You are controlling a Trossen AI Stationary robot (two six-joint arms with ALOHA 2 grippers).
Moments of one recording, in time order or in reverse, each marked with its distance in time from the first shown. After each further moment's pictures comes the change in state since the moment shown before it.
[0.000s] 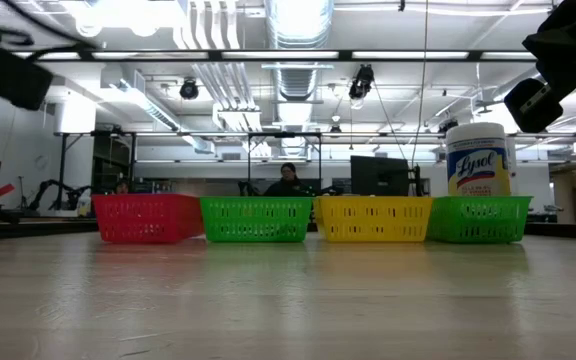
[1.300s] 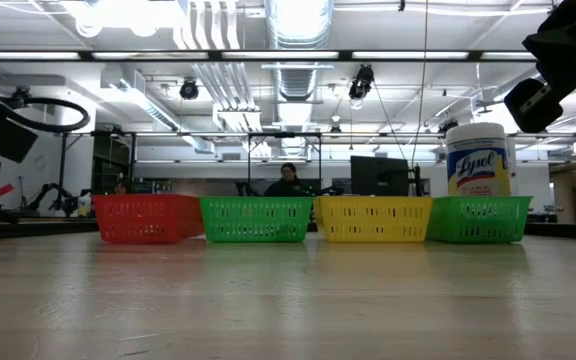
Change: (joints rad) left arm -0.002 0.231 -0.099 0.008 0.106 -0.130; right arm 0.000 0.000 0.000 0.000 0.000 0.000
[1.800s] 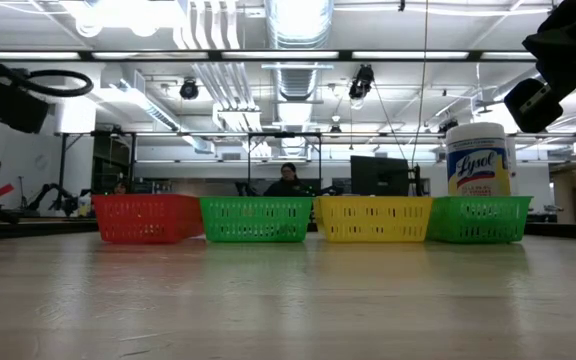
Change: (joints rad) left arm 0.000 -0.156 0.036 -0.067 -0.134 -0.017; right arm 0.000 0.001 0.000 0.000 0.000 -0.003
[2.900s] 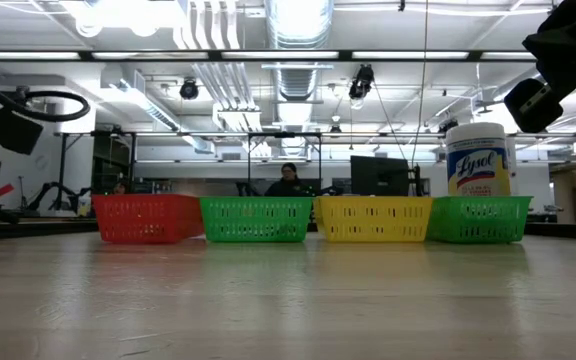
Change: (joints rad) left arm 0.001 0.008 -0.059 0.076 0.045 0.027; right arm 0.000 -0.001 0.000 0.000 0.000 0.003
